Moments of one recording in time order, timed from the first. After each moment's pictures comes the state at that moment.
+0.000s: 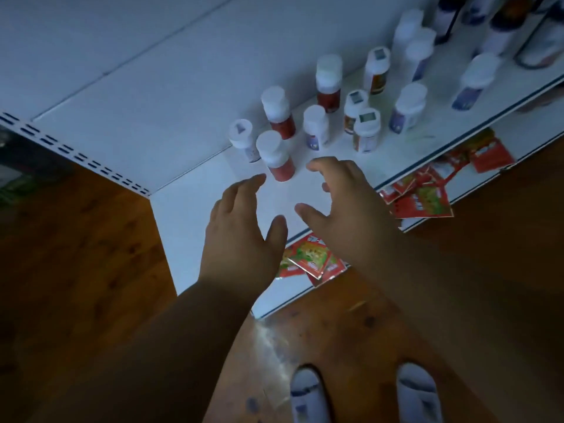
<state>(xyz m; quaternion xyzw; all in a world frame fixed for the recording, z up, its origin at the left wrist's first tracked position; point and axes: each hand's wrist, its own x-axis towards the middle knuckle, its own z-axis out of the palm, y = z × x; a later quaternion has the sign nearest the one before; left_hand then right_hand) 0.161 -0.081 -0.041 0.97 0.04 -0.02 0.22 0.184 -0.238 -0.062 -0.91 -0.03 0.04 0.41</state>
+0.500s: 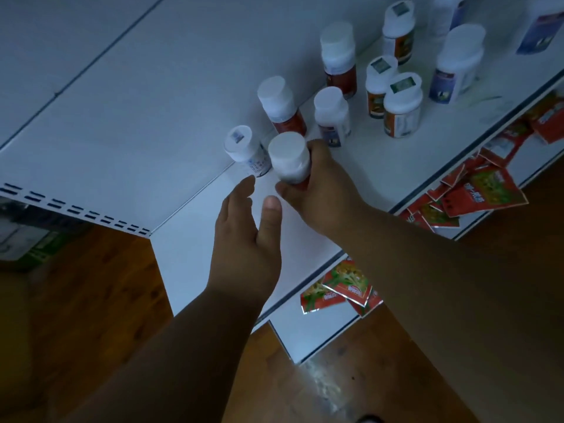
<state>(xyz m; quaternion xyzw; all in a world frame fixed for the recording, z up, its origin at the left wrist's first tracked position) 0.217 -0.050 -0.114 0.95 0.02 0.00 0.31 0.278 -0.174 -0.164 -0.78 0.03 0.01 0.63</state>
